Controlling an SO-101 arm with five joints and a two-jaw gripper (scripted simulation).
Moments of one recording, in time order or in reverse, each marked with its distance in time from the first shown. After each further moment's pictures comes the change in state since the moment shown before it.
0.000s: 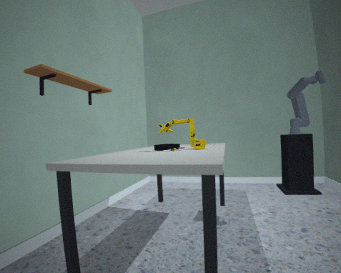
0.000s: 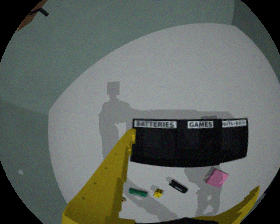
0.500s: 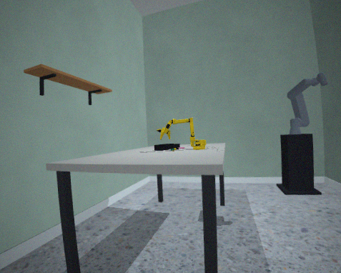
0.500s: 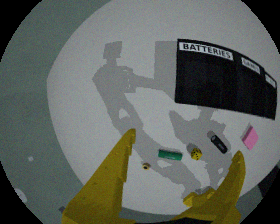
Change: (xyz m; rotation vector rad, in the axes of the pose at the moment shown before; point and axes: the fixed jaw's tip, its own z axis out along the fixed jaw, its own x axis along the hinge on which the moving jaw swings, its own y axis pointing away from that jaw) arm 0.099 0.059 -0.021 -0.011 0.416 0.012
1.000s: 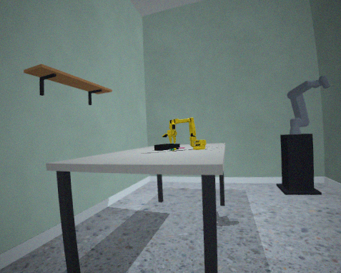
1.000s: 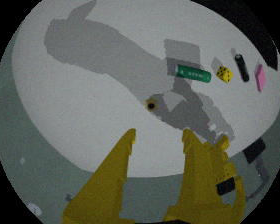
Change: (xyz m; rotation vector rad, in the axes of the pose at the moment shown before) arm 0.127 0.014 -0.019 0.266 0.404 -0.064
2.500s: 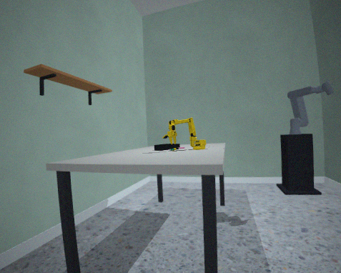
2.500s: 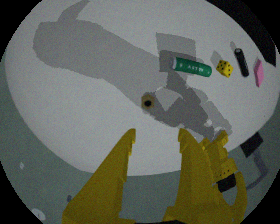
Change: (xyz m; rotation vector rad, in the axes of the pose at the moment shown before) arm 0.006 -0.002 0.007 0.062 0.037 0.001
